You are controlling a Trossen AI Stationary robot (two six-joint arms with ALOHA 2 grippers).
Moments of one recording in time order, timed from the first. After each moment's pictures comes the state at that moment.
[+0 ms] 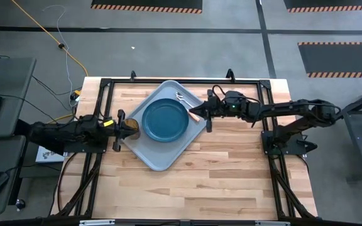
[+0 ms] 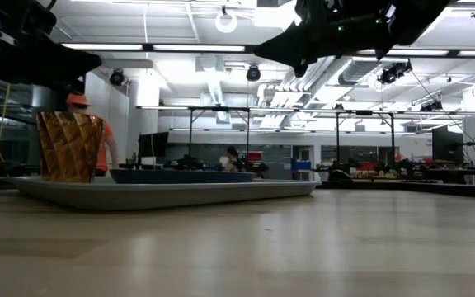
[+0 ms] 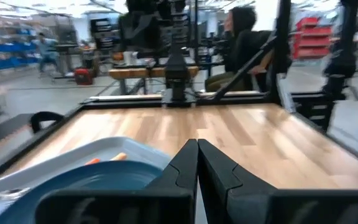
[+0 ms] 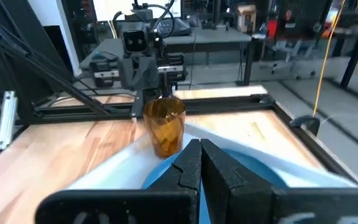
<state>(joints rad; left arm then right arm) -0.01 0.00 0.01 0.01 0.01 0.04 -0.22 1.37 0.74 0.51 -0.17 -0.02</state>
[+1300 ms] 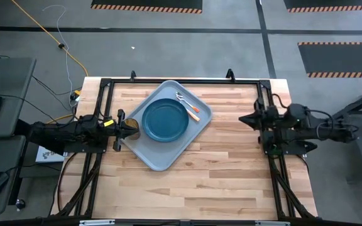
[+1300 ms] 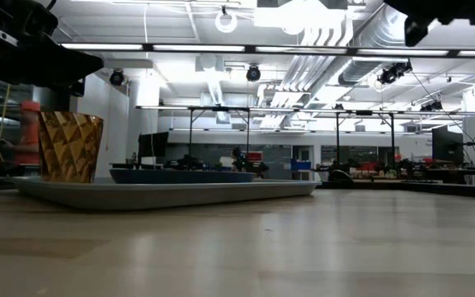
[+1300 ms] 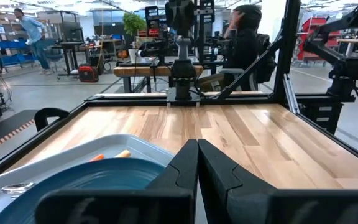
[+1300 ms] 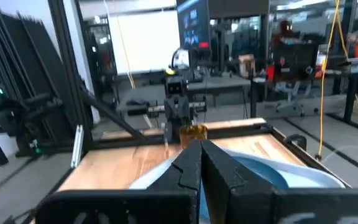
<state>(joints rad) -0.01 0.01 0.01 0.01 -0.02 0.03 -0.02 0.29 0.42 -0.07 0.00 0.06</state>
